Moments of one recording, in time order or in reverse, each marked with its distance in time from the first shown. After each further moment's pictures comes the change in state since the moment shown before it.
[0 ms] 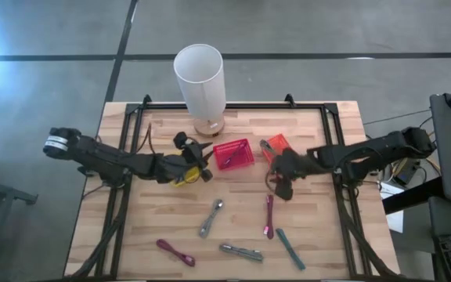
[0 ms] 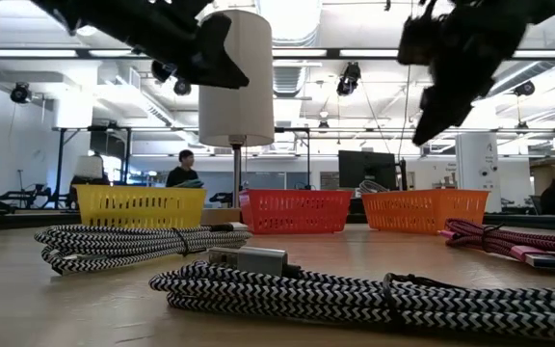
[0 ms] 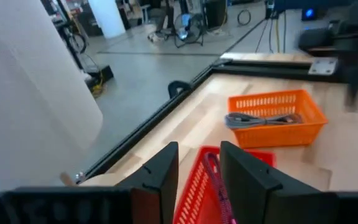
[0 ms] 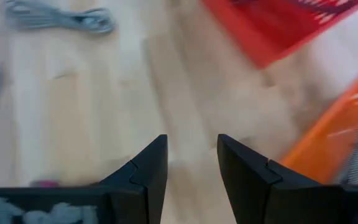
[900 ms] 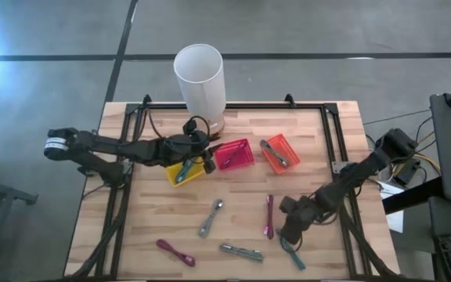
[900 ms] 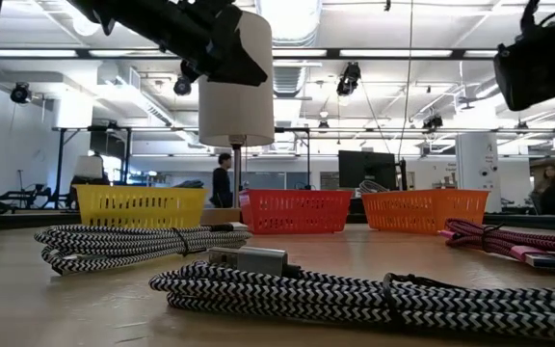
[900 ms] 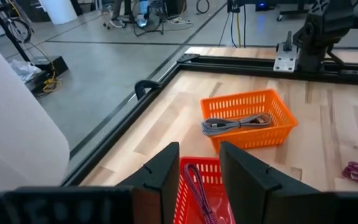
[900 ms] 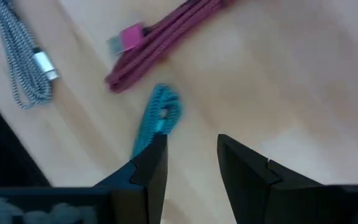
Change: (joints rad) left arm 0.159 0.000 0.118 -0.134 0.343 0.033; right arm 0.491 0.275 0.027 -0.003 -0.119 0.889
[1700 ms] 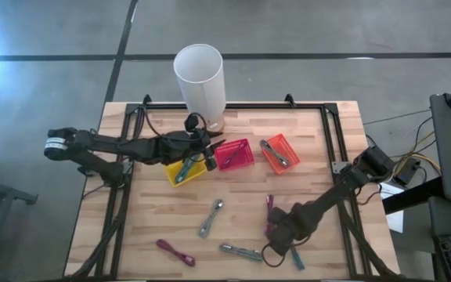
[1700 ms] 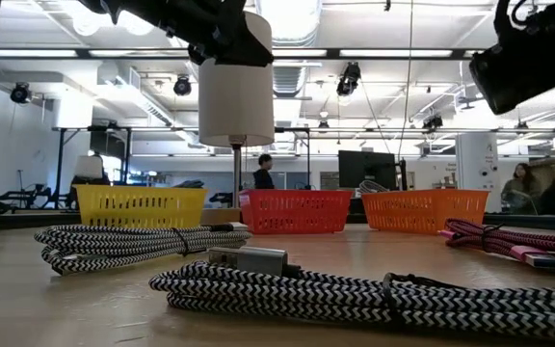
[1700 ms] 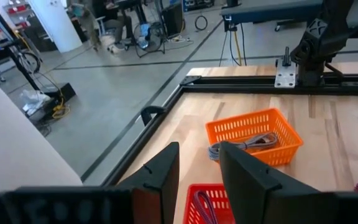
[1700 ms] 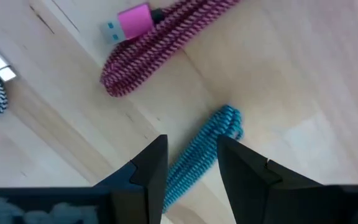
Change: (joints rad) left arm 0.002 0.000 0.052 0.031 0.000 0.120; right arm 0.007 0.326 0.366 -0.331 -0.039 -0.011
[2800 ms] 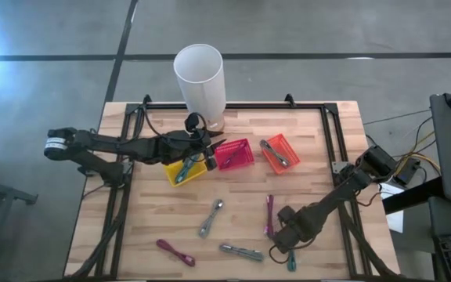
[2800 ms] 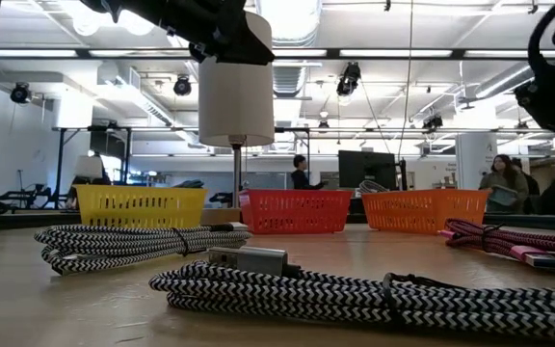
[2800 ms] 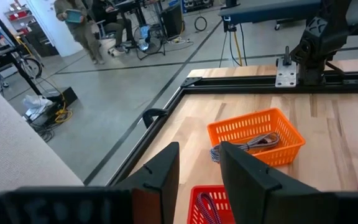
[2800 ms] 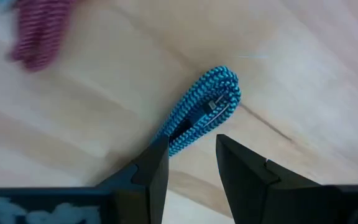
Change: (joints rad) left arm 0.000 0.000 0.006 0.000 0.001 0.027; right arm 0.039 -0.028 -0.058 -0.036 -0.105 0.344
